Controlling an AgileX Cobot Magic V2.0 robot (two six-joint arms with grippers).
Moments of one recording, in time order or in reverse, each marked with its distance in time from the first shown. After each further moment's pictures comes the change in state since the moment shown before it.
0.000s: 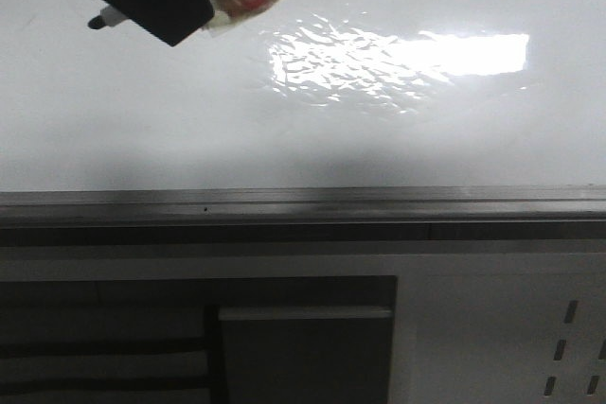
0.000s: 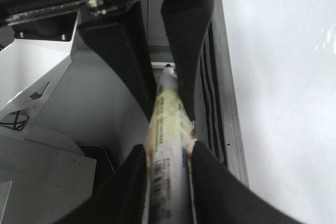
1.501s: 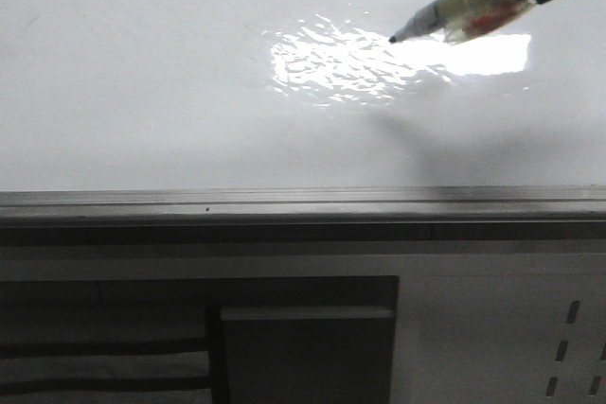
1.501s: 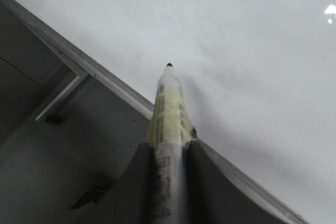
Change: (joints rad) left arm 0.516 -0.466 0.326 -0.039 -0.224 -0.289; right arm -0.193 -0.254 0.202 -0.317 -0.227 0.849
